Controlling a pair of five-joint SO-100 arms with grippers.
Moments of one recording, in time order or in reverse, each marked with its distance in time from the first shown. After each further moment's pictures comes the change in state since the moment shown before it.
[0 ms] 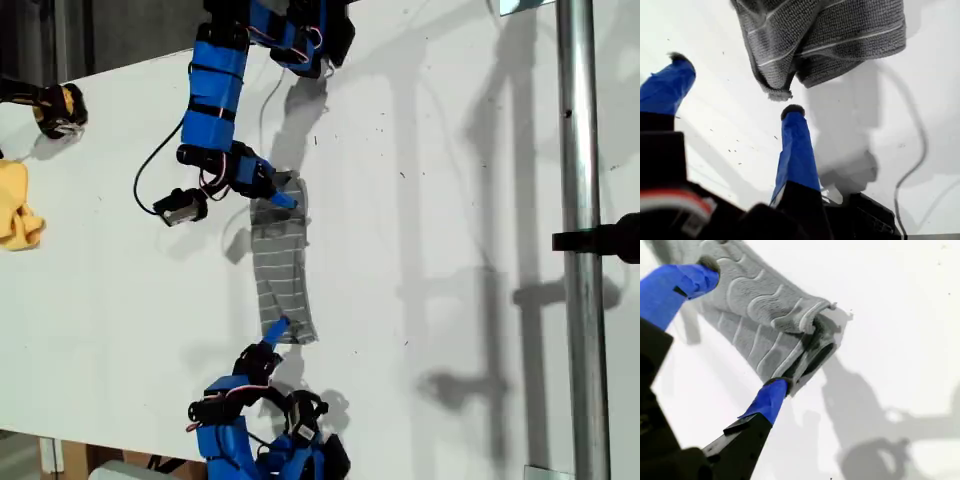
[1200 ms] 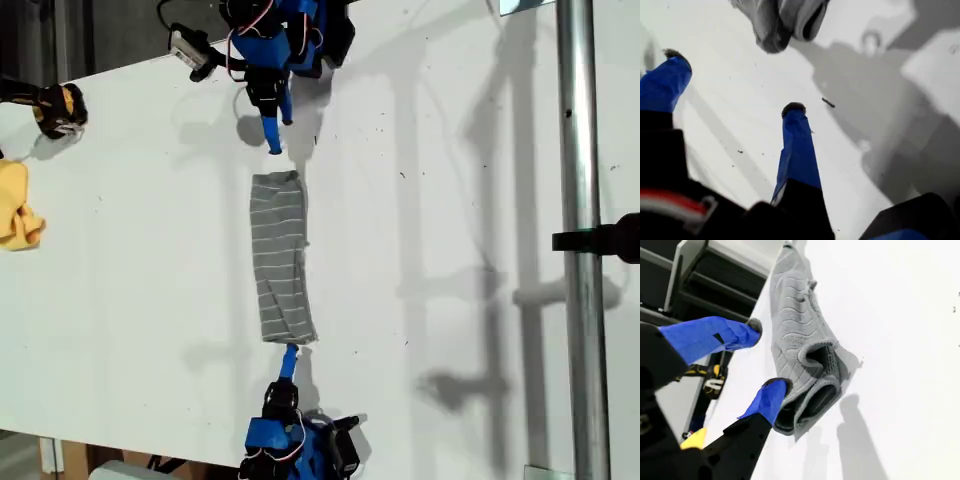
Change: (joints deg) arm 0 6.8 81.0 58.2 -17.1 -5.0; arm 1 -4.7 97.8 72.5 -10.0 43.0
